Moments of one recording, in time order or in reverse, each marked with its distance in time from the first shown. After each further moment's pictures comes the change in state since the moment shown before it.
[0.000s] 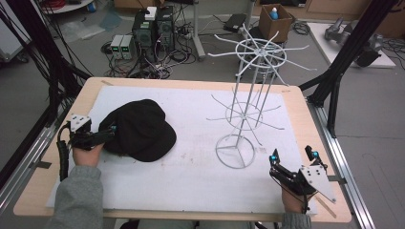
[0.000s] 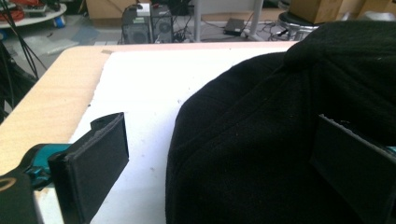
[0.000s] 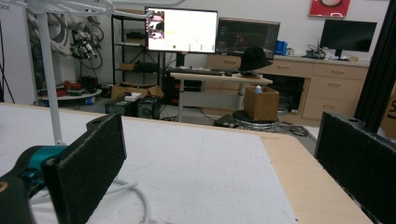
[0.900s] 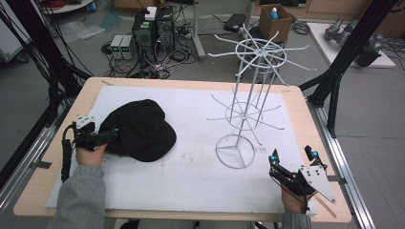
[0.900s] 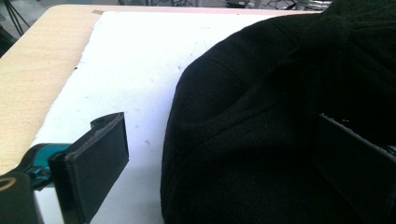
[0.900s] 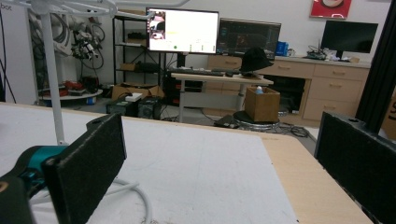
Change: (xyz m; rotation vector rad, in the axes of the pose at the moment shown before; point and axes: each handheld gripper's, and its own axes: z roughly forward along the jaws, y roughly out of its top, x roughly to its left) left arm 0.004 -0.012 0.016 0.106 0.001 -0.037; right arm 0.001 0.000 0.000 -0.003 0.004 -0.004
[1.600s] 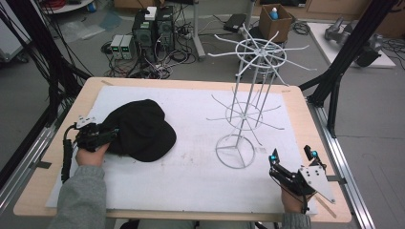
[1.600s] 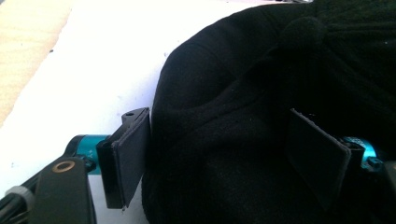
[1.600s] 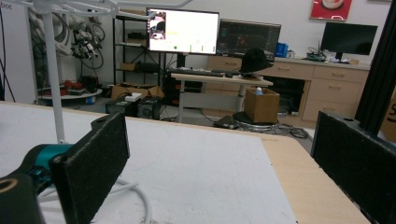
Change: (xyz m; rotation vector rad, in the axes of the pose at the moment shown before) left arm 0.001 -0.002 0.003 0.044 -0.056 -0.049; right arm 0.001 0.000 0.000 -0.003 0.000 -0.008
